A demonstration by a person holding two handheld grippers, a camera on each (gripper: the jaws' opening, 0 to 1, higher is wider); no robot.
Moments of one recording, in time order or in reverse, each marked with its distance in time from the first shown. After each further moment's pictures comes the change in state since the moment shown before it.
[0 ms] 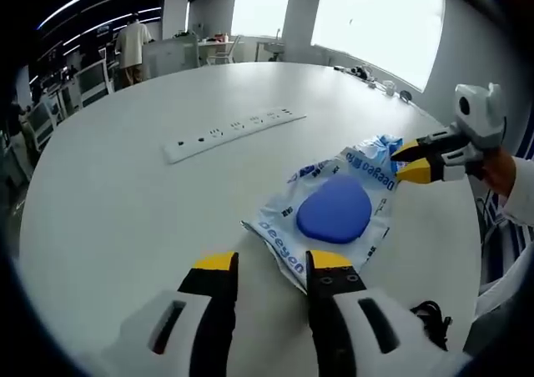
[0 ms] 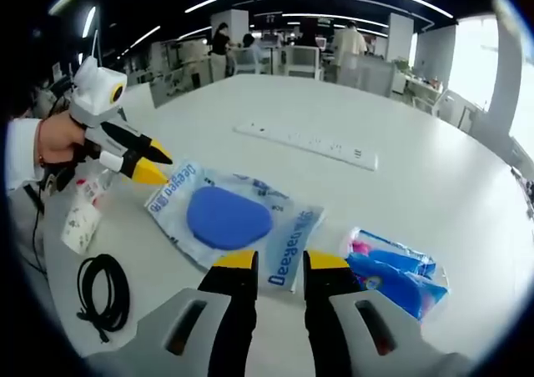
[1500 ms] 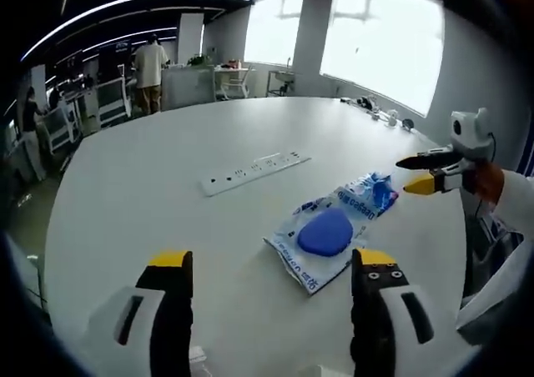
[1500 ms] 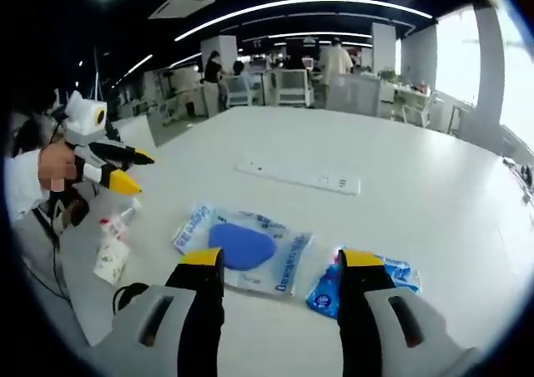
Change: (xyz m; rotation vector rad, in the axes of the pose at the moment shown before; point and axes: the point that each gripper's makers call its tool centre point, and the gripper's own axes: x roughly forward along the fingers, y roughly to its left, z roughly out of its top) left arm -0.092 0.007 0.032 -0.024 -0.138 0.049; right arm -0.062 -0.002 0.040 0.094 -0.119 -0.003
